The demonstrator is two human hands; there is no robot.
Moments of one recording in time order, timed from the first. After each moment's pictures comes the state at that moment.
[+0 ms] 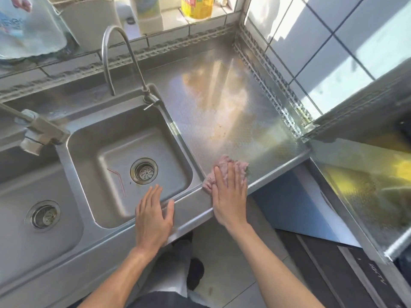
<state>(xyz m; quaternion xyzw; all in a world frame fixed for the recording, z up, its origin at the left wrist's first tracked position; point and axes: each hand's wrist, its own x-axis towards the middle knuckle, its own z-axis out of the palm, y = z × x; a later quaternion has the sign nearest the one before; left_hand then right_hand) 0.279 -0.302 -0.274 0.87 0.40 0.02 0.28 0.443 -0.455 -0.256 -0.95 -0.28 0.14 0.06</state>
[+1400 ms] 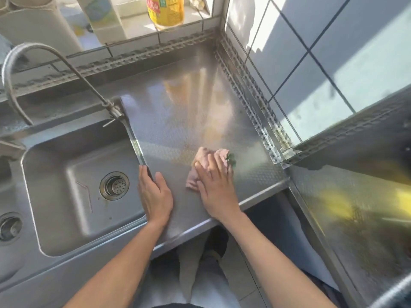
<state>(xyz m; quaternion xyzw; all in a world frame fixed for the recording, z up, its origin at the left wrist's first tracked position) 0.481 -0.337 -0.271 0.70 0.58 0.14 0.39 0.600 -0.470 -0.263 -0.89 -0.42 0.16 0.08</state>
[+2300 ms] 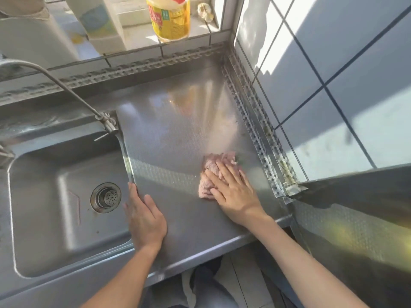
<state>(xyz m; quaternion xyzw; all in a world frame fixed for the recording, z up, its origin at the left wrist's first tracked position) 0.500 -0.343 -0.285 0.72 0.61 0.16 0.30 0.715 -0.477 -0.267 -0.83 -0.53 0.18 0.05</state>
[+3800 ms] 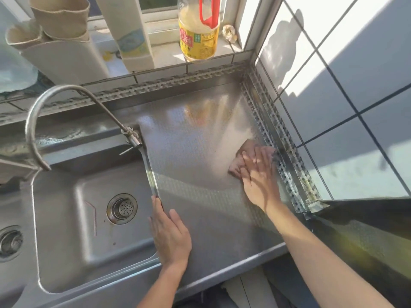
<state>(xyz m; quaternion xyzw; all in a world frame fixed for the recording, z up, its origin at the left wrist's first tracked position) 0.502 -0.340 -0.272 0.71 0.61 0.14 0.33 0.757 -0.415 -0.259 -0.91 -0.36 0.18 0.04</state>
